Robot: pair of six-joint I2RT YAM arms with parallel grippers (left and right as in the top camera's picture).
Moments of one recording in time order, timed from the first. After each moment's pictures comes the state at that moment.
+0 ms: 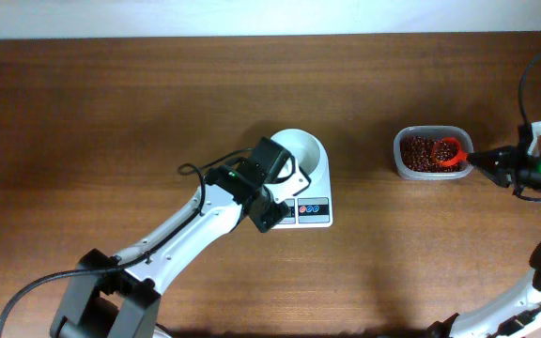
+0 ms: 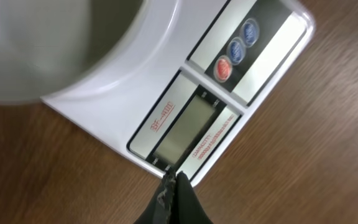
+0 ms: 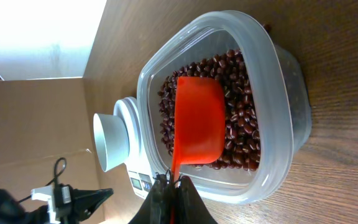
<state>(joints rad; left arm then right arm) -0.59 1.62 1.07 -0.70 0.07 0.34 -0.69 2.01 1.43 -1.11 -1.02 -0.29</state>
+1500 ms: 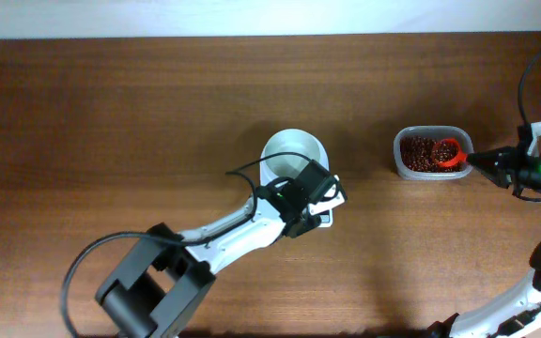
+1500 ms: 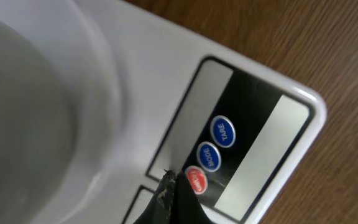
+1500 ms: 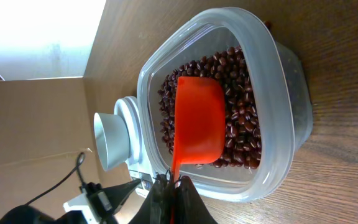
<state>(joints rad) -0.80 1.81 1.06 -0.40 -0.15 0.39 -0.69 2.01 1.43 -1.11 -1.02 -0.29</state>
